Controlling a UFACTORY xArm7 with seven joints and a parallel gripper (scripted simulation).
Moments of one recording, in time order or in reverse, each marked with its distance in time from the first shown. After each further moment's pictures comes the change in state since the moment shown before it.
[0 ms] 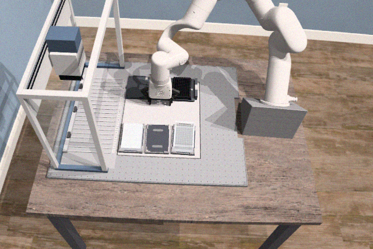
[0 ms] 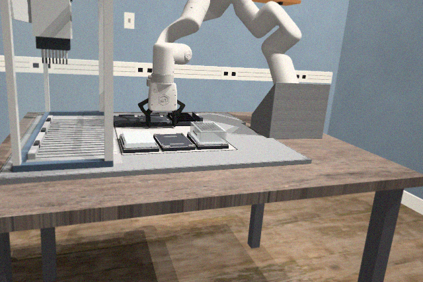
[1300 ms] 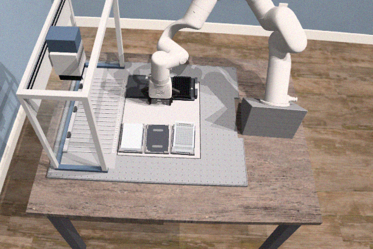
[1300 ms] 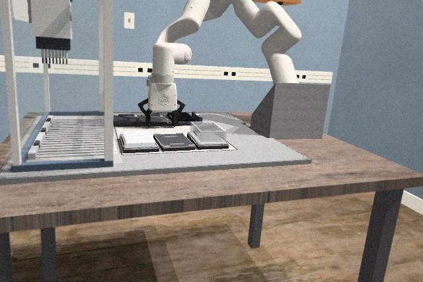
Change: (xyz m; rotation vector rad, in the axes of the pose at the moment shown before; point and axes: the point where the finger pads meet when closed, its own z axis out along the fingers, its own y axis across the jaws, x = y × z) arm 0.002 0.000 0.000 -0.001 0.001 0.001
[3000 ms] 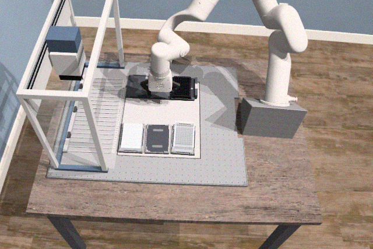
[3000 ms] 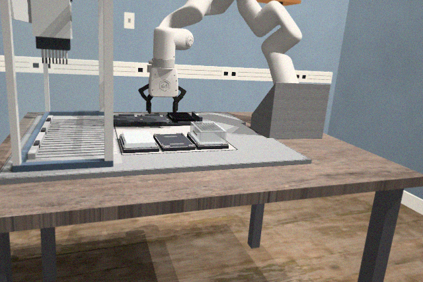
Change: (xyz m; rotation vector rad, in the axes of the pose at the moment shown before) arm -0.006 0.000 -0.052 0.001 -0.001 0.000
